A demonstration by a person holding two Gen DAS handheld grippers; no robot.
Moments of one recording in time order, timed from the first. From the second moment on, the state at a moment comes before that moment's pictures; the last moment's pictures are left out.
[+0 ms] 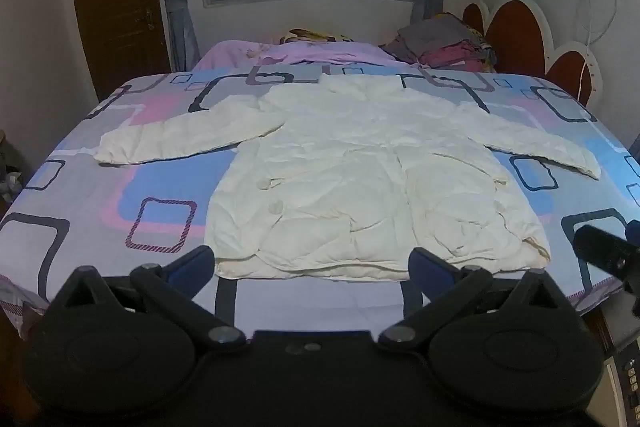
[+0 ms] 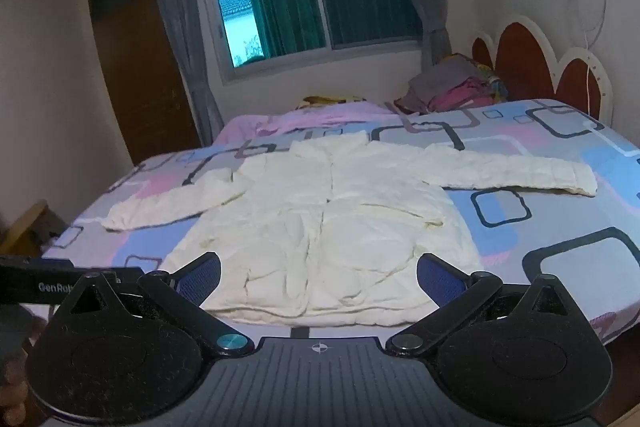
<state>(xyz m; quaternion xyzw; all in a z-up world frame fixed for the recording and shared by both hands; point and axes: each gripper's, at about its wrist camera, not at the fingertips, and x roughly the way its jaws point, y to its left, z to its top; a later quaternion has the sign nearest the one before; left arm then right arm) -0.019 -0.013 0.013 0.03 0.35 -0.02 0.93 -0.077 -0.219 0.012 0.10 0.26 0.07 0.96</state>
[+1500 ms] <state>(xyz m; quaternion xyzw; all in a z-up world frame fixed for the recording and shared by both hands) -0.020 -0.024 0.002 0.04 0.37 -0.02 0.93 -0.073 -0.227 -0.003 0.09 0.28 0.04 0.95</state>
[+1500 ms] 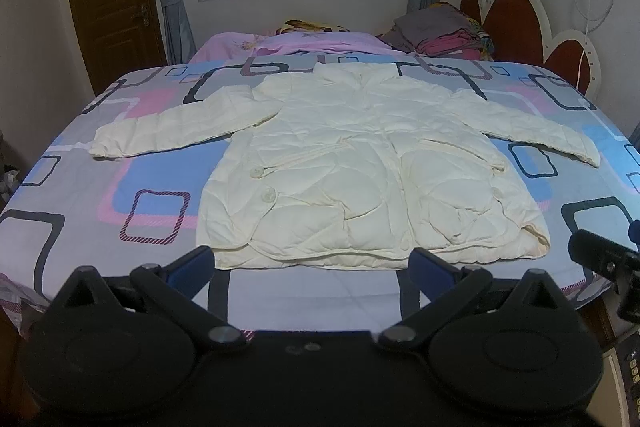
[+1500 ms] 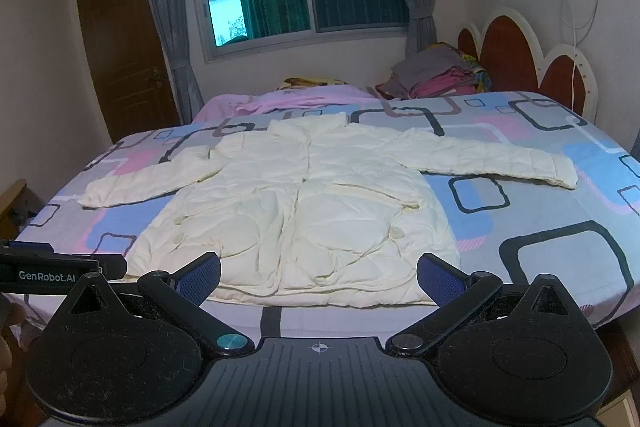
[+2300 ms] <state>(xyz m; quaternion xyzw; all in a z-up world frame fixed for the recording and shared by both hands) -0.010 -0.014 -0.002 0.03 0.37 -0.01 0.93 -0.060 -0.219 -0.007 0.09 0.29 0.05 0.95</state>
